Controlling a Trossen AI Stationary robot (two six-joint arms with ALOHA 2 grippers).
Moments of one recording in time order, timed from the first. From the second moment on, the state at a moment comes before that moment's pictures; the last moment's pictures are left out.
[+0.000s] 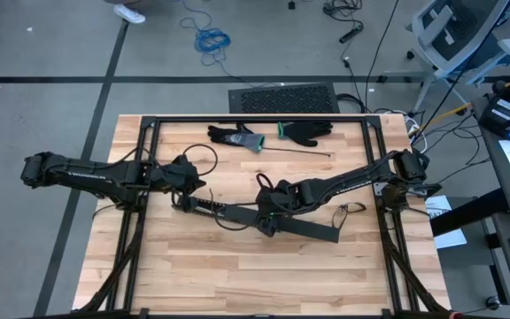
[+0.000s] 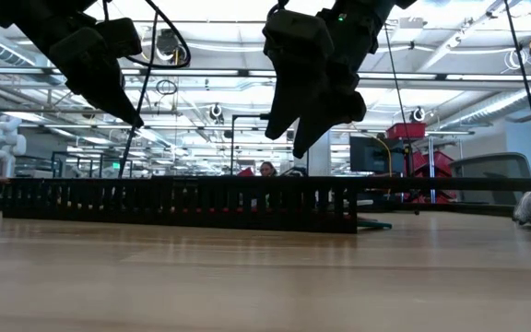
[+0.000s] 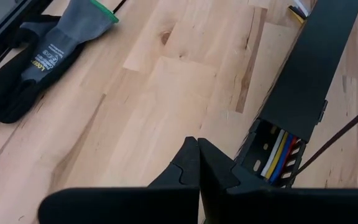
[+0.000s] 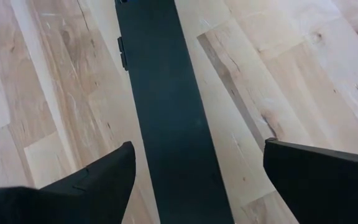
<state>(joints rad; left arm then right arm) -0.01 0.84 0.56 -0.50 -0.21 -0.22 0.17 1.83 1.34 -0.56 0.18 0.64</state>
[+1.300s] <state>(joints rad) -0.01 0.84 0.56 -0.50 -0.24 -0.22 0.17 1.83 1.34 -0.56 0.18 0.65</state>
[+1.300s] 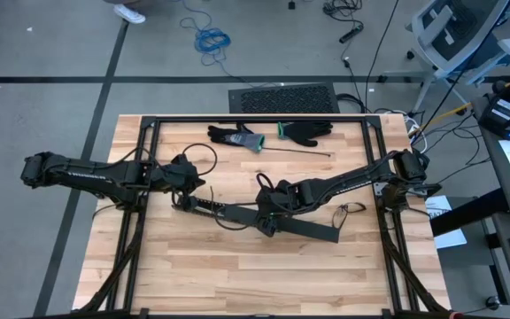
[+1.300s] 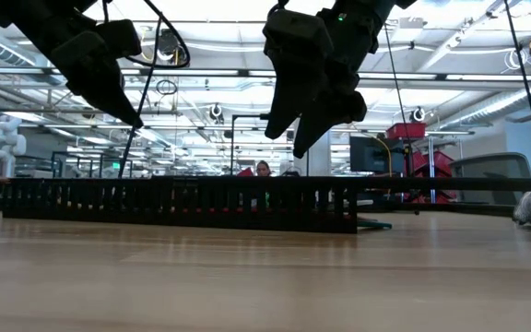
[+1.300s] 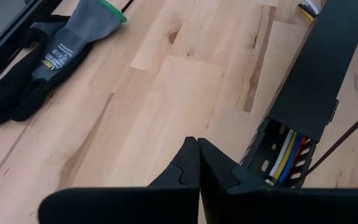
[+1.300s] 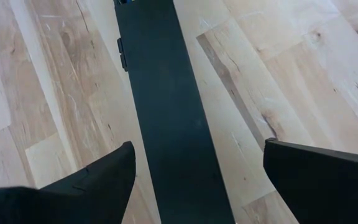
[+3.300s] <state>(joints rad) -0.01 0.84 0.56 -0.51 -0.24 -0.23 0.17 1.83 1.34 -0.58 0.18 0.67</state>
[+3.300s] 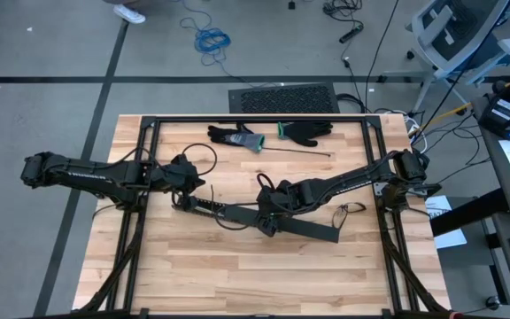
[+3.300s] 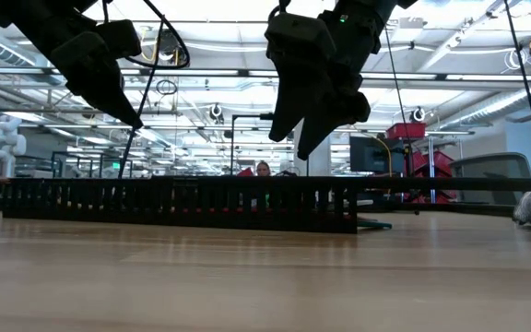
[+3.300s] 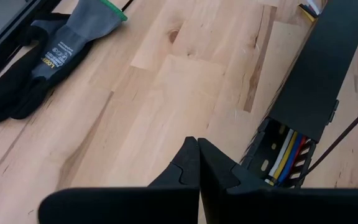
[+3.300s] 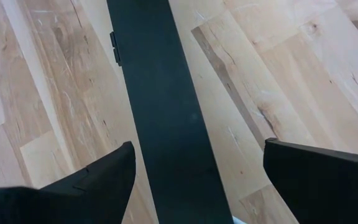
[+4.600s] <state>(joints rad) -0.02 0.84 0.43 -0.29 -0.11 -0.38 0.30 1.86 1.33 -0.65 0.11 0.74</state>
